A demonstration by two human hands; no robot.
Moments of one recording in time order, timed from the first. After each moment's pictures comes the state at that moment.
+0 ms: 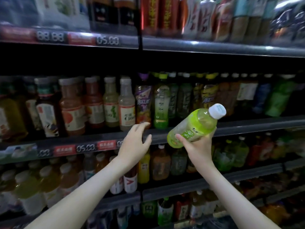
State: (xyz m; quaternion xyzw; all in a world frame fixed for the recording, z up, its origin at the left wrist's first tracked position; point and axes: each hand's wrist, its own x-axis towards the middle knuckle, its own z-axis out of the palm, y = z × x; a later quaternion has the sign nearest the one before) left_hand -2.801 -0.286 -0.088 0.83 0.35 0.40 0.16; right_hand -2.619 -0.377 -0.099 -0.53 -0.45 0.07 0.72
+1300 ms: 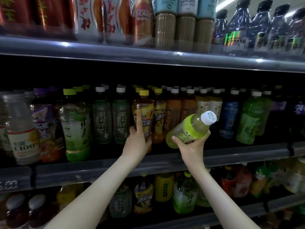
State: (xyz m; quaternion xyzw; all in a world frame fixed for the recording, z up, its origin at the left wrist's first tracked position) left_hand -2.462 -0.253 -0.054 0.81 0.43 0.39 0.11; right_hand -2.308 -0.333 -0.070 -0.51 -0.45 0.07 0.73
